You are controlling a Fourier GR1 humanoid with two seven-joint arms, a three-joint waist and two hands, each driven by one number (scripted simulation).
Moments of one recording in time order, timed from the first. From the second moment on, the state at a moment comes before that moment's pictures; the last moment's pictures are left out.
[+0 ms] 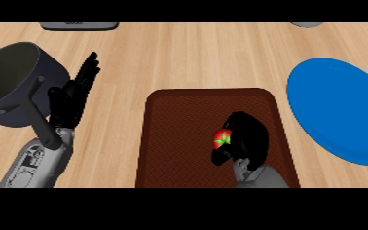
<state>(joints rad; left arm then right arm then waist) -0.28 0.35 -0.16 -1.37 0.11 0.18 0.06 -0.20 -0.01 0.48 -1.54 1.03 -0.02 1.12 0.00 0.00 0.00</state>
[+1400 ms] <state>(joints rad) -0.24 0.36 -0.13 -1.41 0.11 0.19 0.08 -0.06 -0.92 -0.34 -1.38 0.16 0.21 -0.45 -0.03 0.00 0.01</state>
